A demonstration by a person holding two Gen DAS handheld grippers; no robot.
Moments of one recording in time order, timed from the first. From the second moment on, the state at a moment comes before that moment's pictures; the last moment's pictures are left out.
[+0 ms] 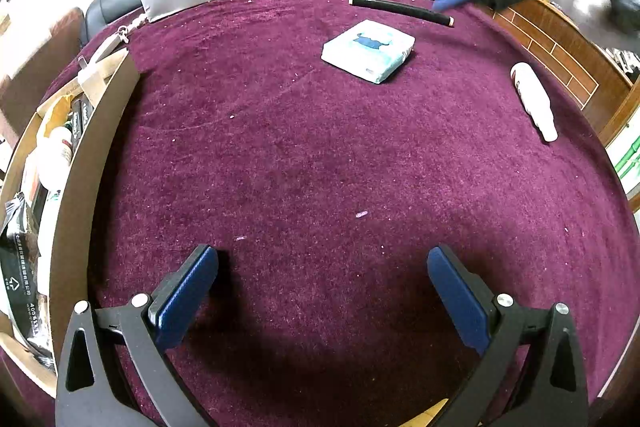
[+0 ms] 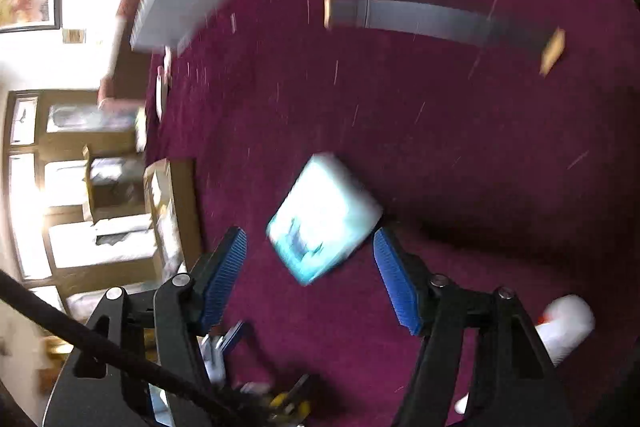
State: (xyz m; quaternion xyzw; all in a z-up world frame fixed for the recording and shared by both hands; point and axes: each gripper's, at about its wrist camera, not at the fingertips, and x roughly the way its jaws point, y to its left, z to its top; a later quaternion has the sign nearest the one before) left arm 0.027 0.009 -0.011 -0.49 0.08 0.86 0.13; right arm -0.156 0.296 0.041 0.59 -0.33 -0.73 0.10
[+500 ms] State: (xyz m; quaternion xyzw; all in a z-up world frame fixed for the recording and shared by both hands) left arm 0.026 0.009 -0.011 -0.48 0.08 0.86 0.13; right arm -0.207 0.282 -0.004 0.64 -0.36 -0.67 0.13
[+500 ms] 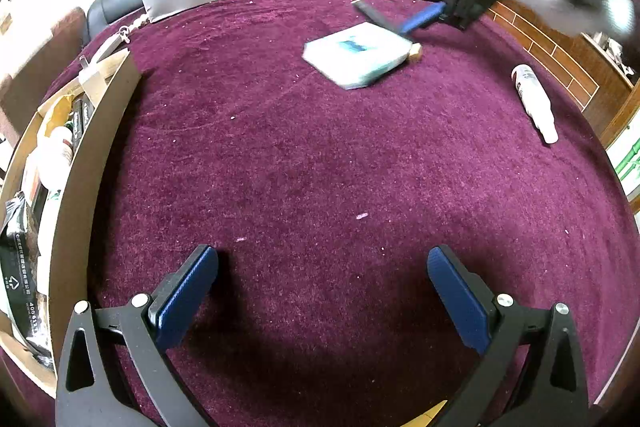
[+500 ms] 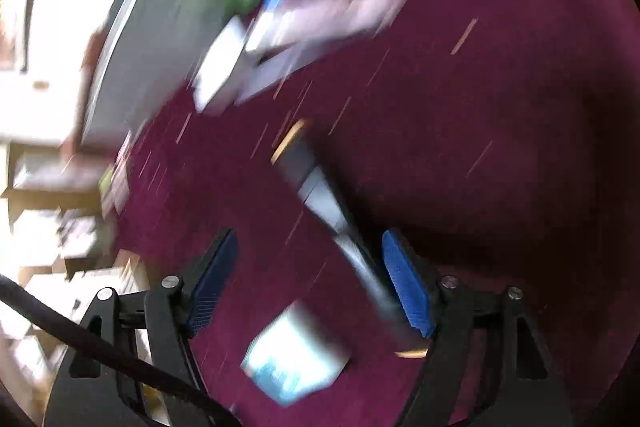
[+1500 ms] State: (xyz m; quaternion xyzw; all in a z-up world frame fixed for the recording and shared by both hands) left arm 0.083 0.000 0.029 -0.56 0.03 0.81 0.17; right arm 0.044 0.394 -0.019 0.50 -0.52 -0.70 0.02
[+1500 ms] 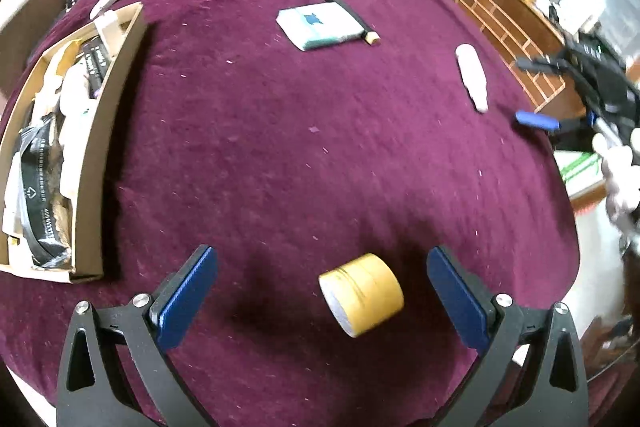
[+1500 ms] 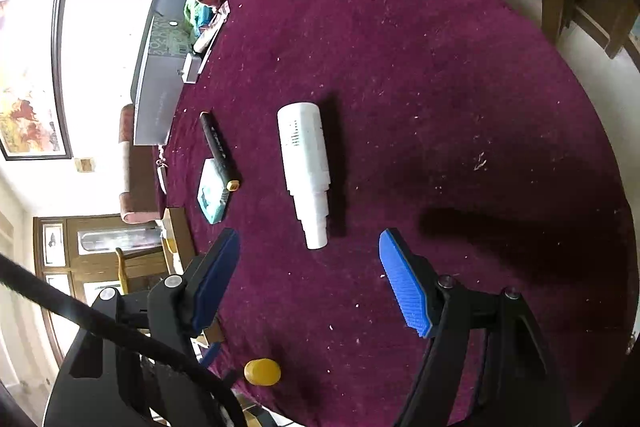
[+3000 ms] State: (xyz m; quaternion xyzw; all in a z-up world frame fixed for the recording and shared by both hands) left arm 0.087 0.016 0.021 -0.61 0.01 0.77 0.19; right arm 0.060 0.345 -0.001 0.54 -0.45 -0.71 0.03
